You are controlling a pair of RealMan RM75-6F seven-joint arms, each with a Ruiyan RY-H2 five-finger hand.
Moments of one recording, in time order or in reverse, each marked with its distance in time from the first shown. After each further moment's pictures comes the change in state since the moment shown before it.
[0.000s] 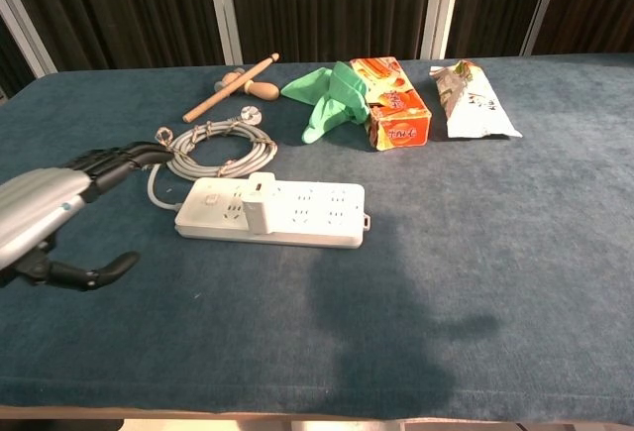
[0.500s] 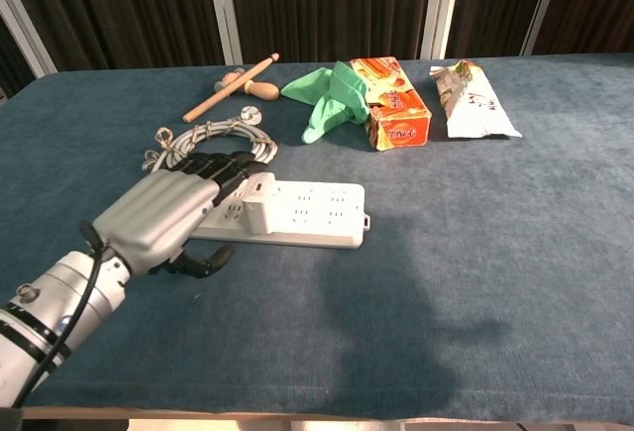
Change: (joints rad) left arm -0.148 -0.306 -0.096 0.258 -0.120 -0.097 0.251; right arm 0.016 0.025 -0.017 -0.001 -0.005 -0.031 0.042
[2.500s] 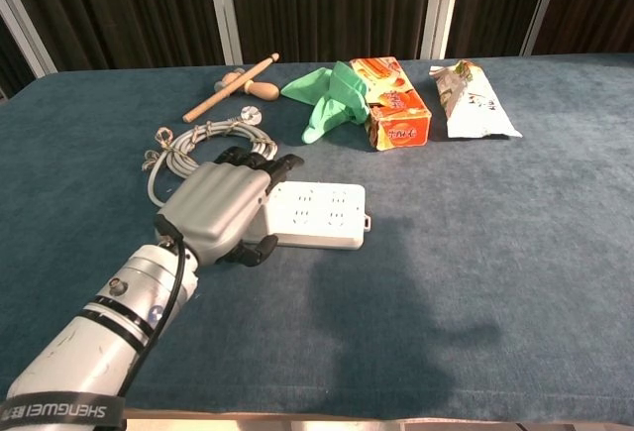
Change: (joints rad) left arm -0.097 -0.165 -0.043 0.058 -0.164 0.016 0.163; right arm 0.004 0.019 -0.017 0.004 -0.017 0.013 0.040
